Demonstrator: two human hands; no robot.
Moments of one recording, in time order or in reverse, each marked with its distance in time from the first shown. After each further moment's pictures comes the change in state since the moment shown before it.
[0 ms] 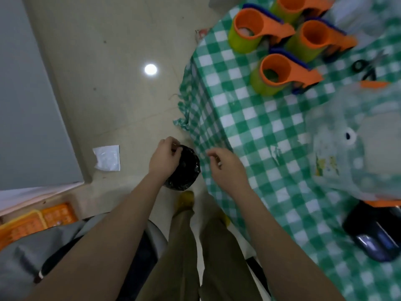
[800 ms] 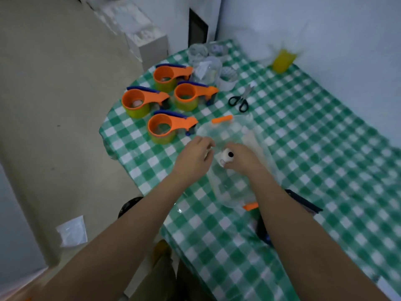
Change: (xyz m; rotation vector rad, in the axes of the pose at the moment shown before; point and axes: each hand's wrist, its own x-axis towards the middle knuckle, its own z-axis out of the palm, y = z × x) left_hand -0.057 0.322 0.105 0.185 -0.121 0.774; right_hand 0.008 0.170 -0.263 -0.193 0.040 0.267
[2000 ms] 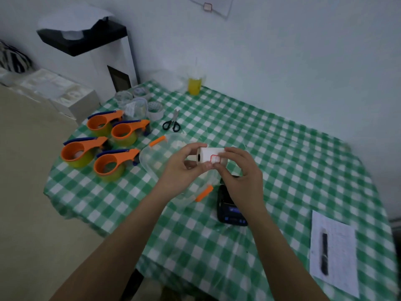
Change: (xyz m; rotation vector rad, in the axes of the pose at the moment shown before) left_hand -0.052 0.145 -0.028 -0.687 -0.308 0.080; right_hand -0.236 -0.020 -0.054 0.551 1.070 -0.036
